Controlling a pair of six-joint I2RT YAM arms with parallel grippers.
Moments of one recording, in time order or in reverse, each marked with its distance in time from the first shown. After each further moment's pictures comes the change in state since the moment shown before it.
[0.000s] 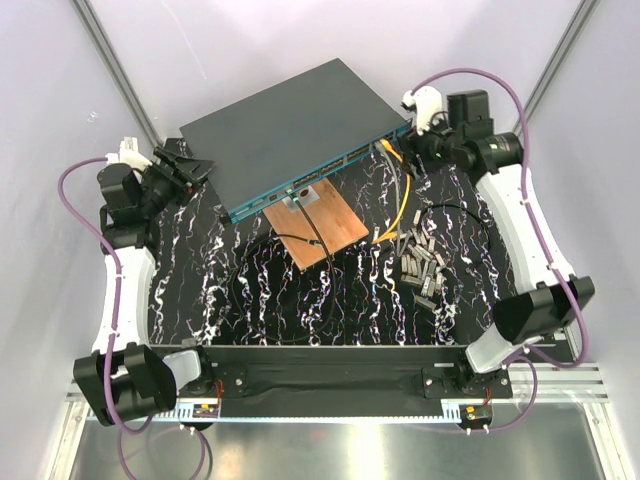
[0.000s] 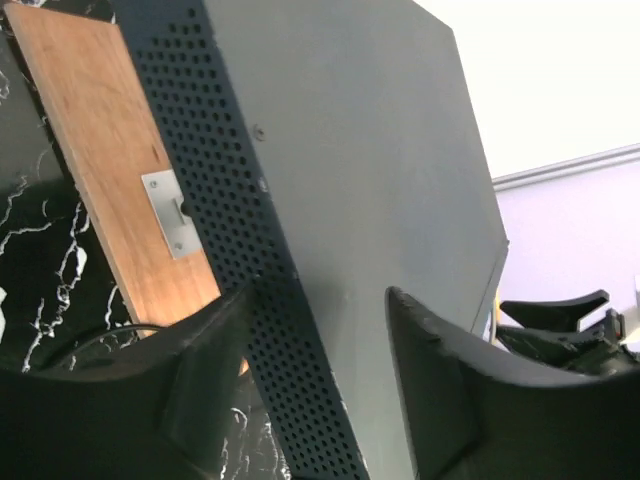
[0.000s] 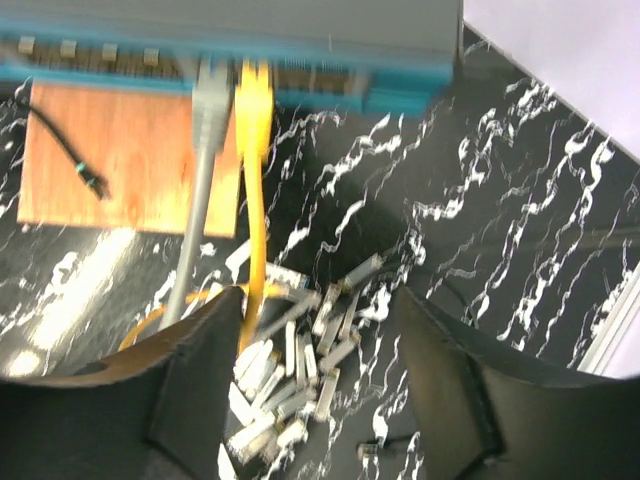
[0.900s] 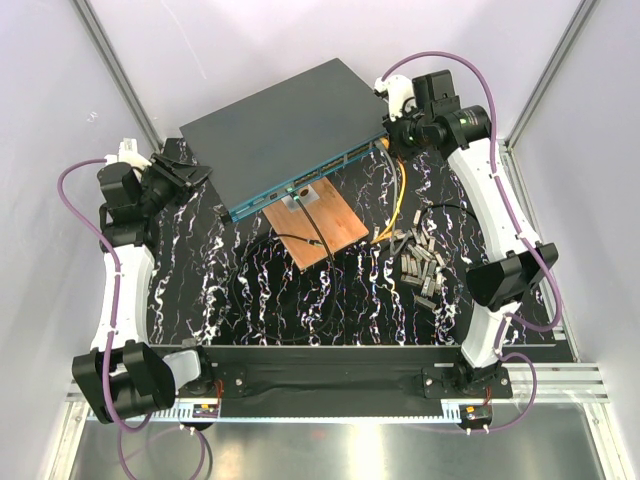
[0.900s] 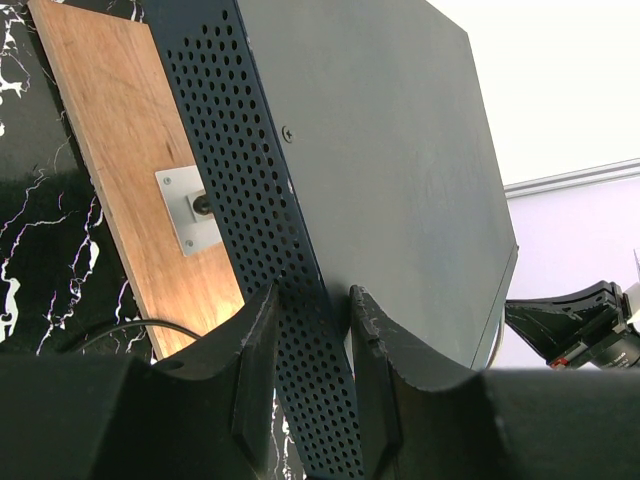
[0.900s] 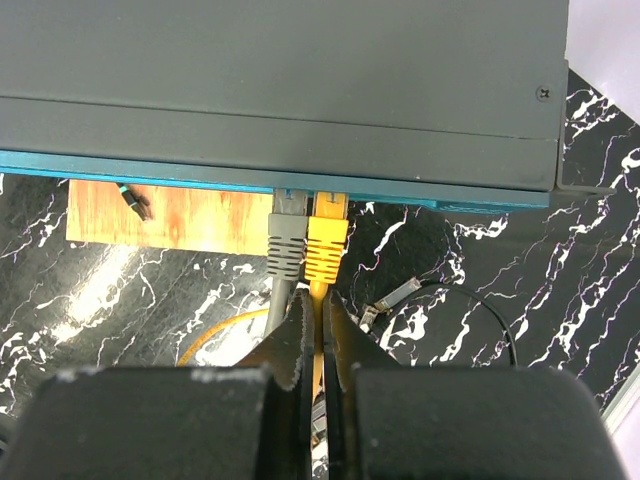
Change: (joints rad) left arm -0.010 0.022 0.014 -0.032 -0.024 0.004; right arm 0.095 0.255 0.364 -0.190 0.029 0.078
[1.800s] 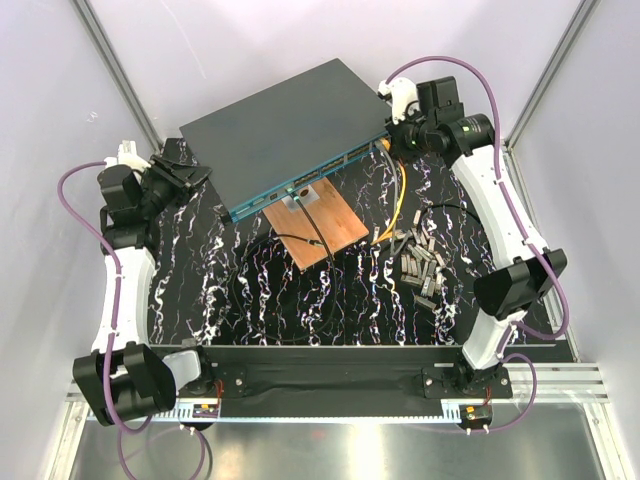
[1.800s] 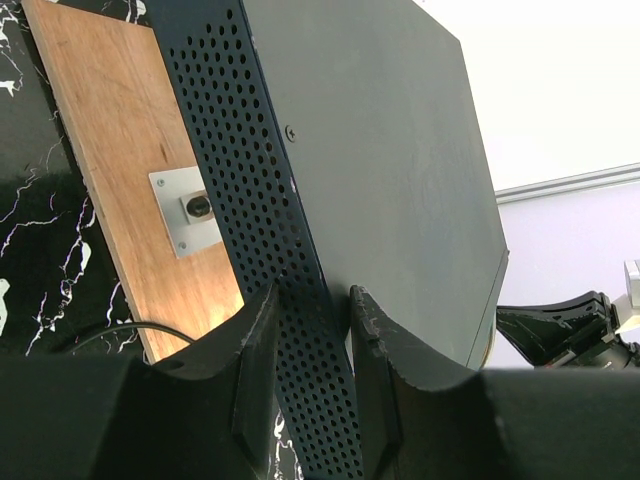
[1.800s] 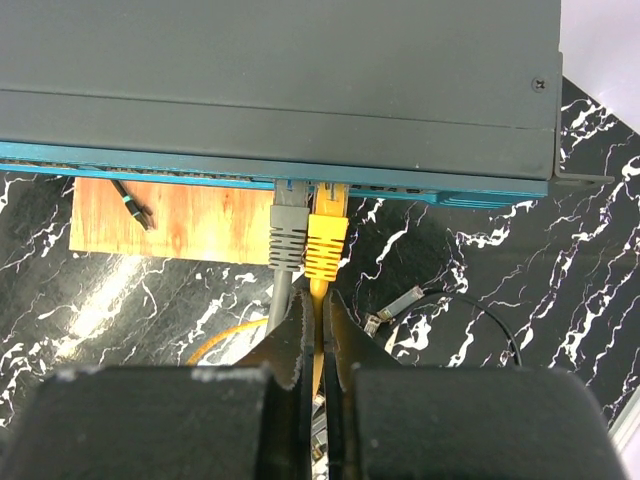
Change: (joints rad) left arm 0.003 -0.013 -0.024 0.031 -0.001 -0.031; right arm -0.009 -0.082 -0.147 0.111 -0.017 0.010
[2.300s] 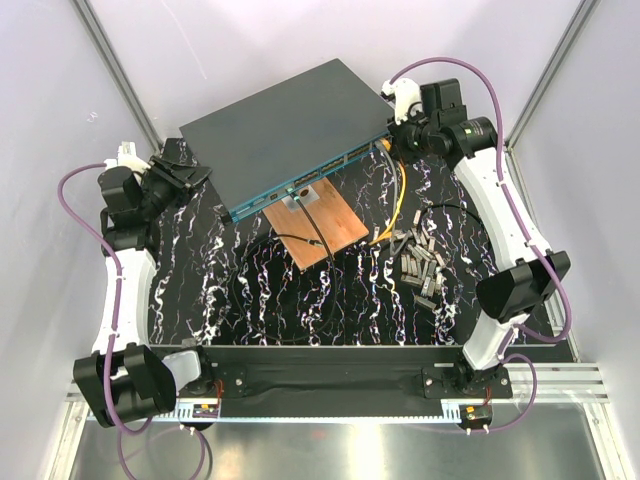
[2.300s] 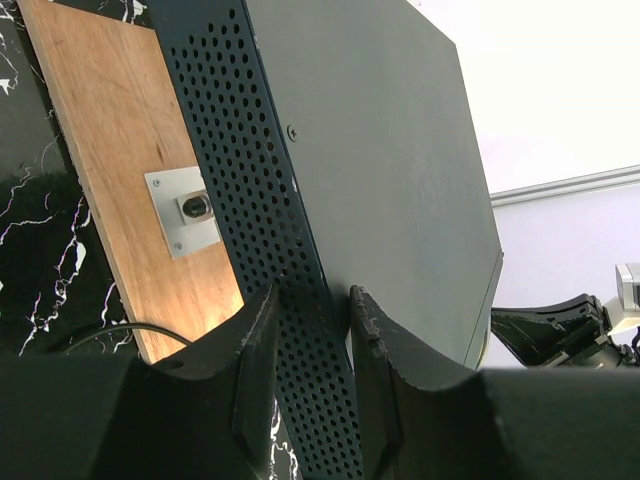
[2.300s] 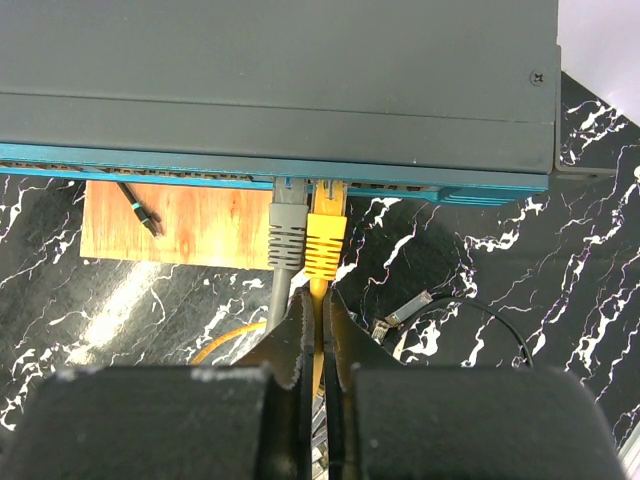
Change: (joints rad) left arm 0.000 -0.009 -0.015 0.018 -0.002 -0.018; right arm -0.013 -0.023 -0.048 0.039 -0.025 0.021
